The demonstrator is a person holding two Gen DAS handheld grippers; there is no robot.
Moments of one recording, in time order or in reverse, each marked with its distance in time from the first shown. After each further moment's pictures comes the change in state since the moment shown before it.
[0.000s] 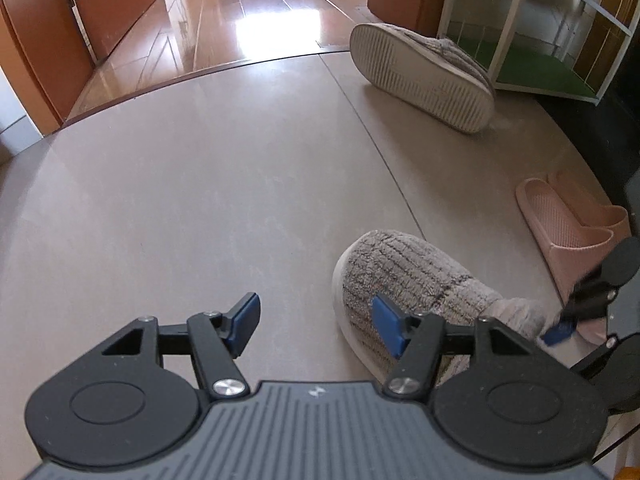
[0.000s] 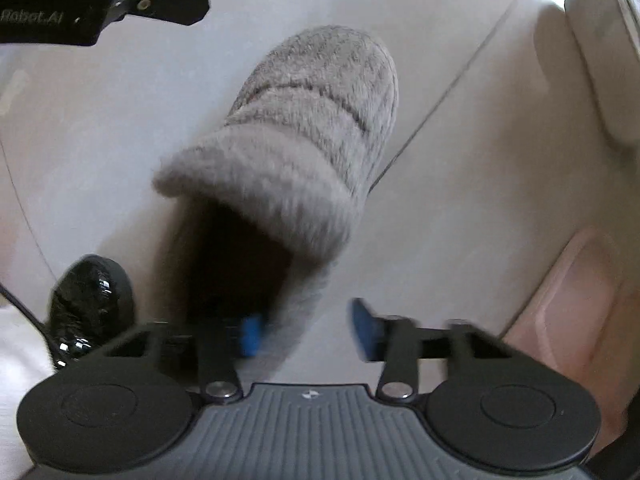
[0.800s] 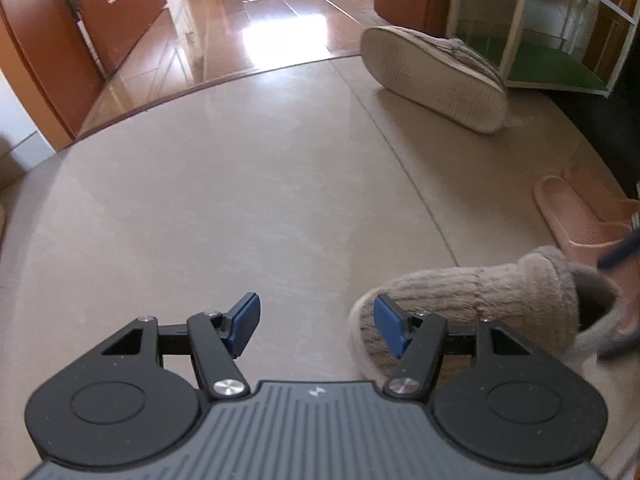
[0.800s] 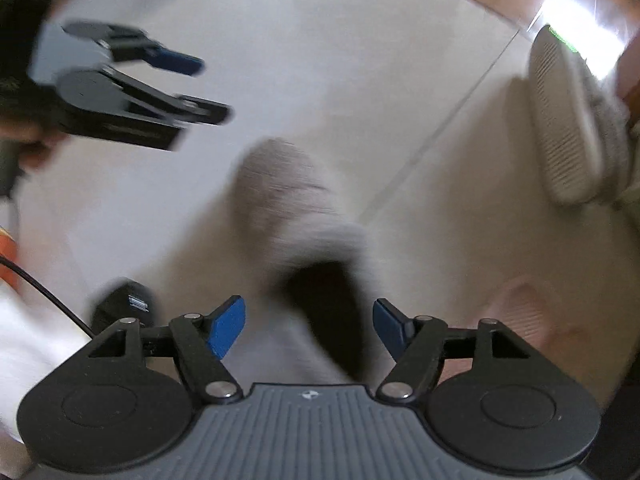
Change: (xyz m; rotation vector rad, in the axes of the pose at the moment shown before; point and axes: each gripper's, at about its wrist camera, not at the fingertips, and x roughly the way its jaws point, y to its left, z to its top) left arm 0.005 0.004 0.007 0.029 -0.023 0.066; right arm -0.088 -0.010 -0.005 -0.042 -0.155 0.044
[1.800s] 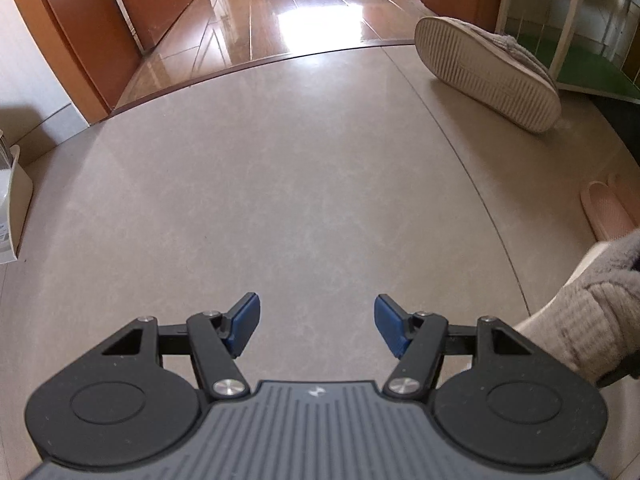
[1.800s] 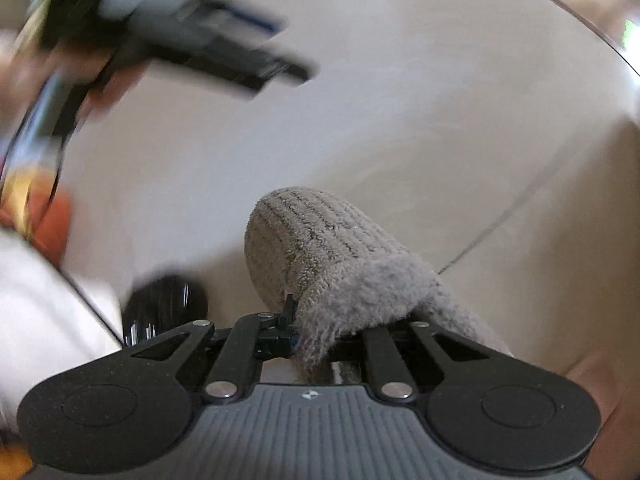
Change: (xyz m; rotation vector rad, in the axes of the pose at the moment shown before) left arm 0.014 0.026 -0.005 -0.058 0.045 0.076; right arm 0.047 0.019 0.032 -0.297 0.067 0.186
